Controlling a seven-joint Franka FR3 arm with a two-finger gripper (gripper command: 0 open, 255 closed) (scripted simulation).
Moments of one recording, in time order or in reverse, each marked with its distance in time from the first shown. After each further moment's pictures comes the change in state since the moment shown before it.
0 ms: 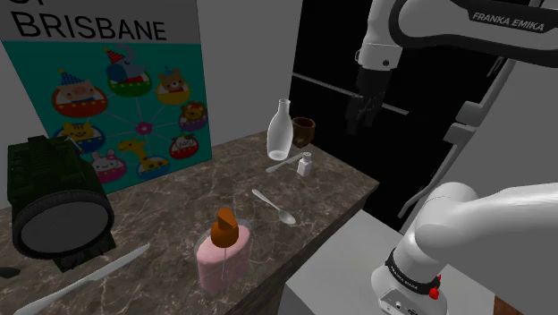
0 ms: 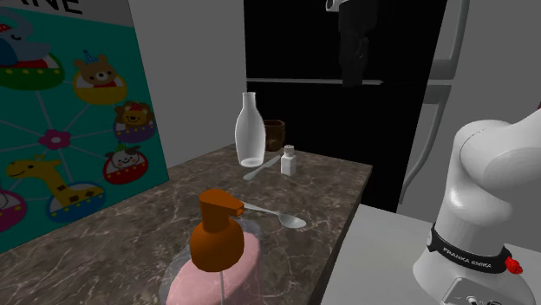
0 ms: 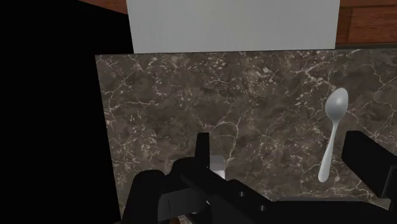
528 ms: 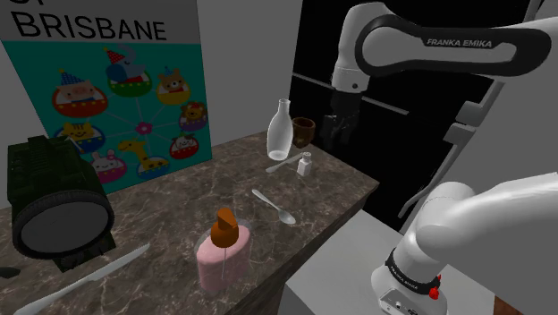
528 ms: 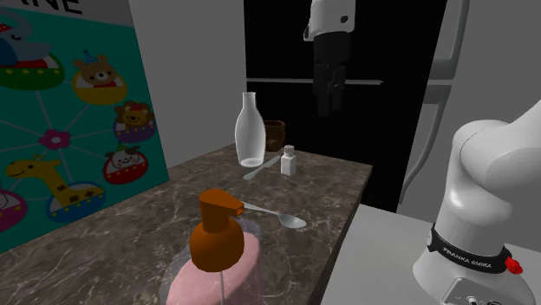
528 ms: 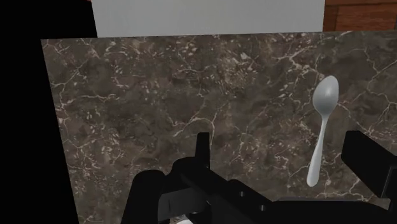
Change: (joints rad) arm 0.025 0.103 0.036 -0.091 0.070 0.176 0.047
